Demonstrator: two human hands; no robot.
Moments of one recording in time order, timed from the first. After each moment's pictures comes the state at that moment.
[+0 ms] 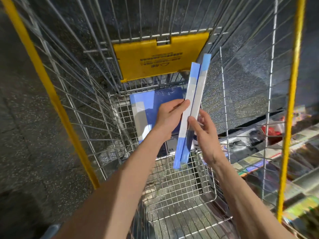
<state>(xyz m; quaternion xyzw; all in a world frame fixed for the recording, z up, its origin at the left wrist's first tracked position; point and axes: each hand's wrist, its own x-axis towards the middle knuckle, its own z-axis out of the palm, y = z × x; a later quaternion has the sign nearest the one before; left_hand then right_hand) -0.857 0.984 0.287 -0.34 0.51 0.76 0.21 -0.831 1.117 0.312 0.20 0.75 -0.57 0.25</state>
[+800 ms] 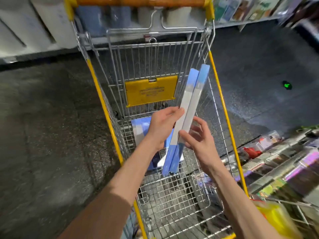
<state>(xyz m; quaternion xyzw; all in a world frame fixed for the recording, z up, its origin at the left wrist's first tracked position) -0.766 0.982 0.467 -0.18 0.55 0.81 0.12 -0.739 1.127 0.466 0.07 0.72 -0.67 0.14</state>
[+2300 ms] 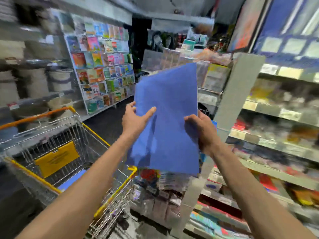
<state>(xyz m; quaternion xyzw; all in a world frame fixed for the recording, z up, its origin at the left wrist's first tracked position) -0.361 1.173 0.829 0.16 0.73 0.66 -0.03 -0.206 1.314 0.863 0.09 0.68 -0.68 -0.26</state>
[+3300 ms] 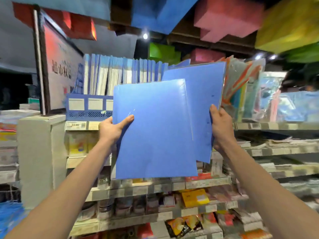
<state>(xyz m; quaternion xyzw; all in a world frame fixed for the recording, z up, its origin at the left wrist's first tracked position) -0.019 1.659 1.030 0.38 0.48 0.77 0.15 0.274 1.744 1.062 0.22 0.55 -0.42 -0.69</state>
